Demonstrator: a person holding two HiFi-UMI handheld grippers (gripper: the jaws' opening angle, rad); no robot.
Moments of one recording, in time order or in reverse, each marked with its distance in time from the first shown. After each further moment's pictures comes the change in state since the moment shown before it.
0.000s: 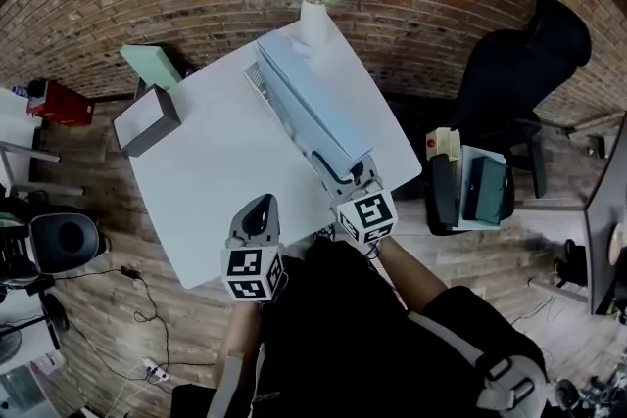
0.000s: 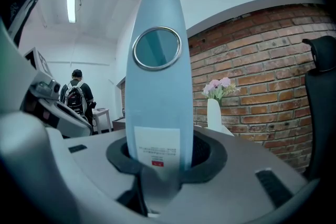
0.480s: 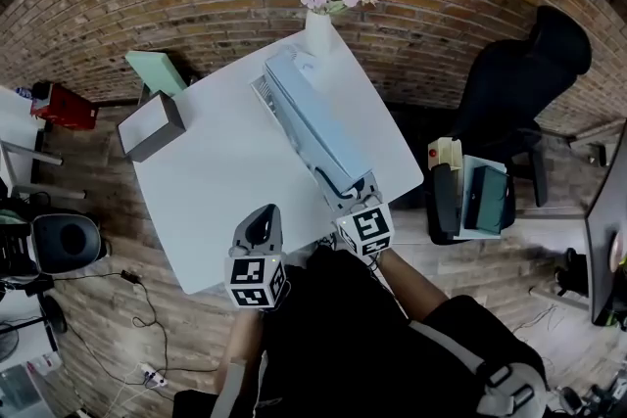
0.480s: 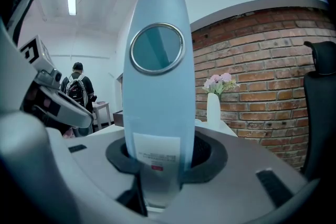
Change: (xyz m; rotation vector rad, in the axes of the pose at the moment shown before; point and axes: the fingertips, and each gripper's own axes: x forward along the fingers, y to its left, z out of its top) left arm -0.004 0.001 -0.004 -0.008 0.001 0.005; right arm -0.004 0.007 -0.022 -0.028 0.067 -0.013
